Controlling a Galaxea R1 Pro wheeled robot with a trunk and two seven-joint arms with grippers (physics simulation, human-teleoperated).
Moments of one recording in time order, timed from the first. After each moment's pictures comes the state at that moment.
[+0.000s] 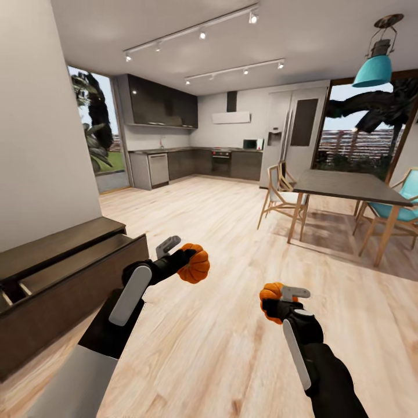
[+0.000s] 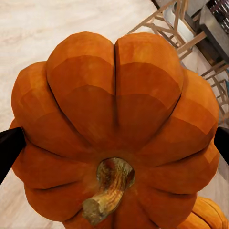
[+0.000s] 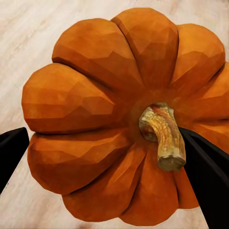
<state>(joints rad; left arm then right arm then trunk) -0.68 -0.05 -0.25 -1.30 1.06 0.61 0.53 -0.38 0.09 -0.01 -1.37 -0.05 0.73 -0.22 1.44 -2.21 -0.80</state>
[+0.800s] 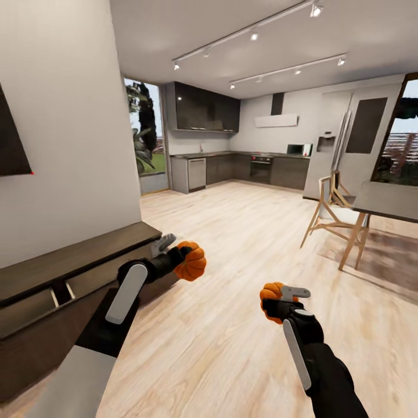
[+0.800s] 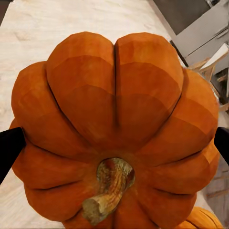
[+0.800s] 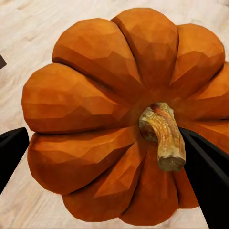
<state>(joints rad) -0.68 -0.05 -0.20 -1.31 1.05 0.61 0.52 -0.38 0.09 -0.01 -1.37 -0.06 0.73 -0.22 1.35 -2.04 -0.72</state>
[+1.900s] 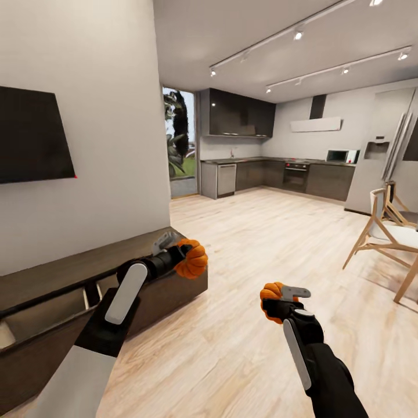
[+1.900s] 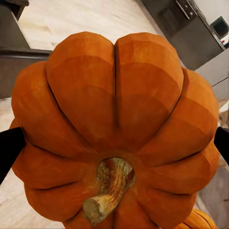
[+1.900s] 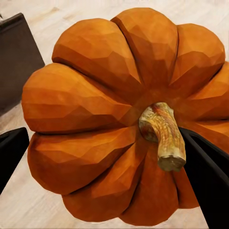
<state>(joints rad) -0.68 -0.05 -0.21 -1.33 1.05 0.61 0.52 -0.38 0.09 -0.01 -1.37 -0.05 0.73 -0.22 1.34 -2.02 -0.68</state>
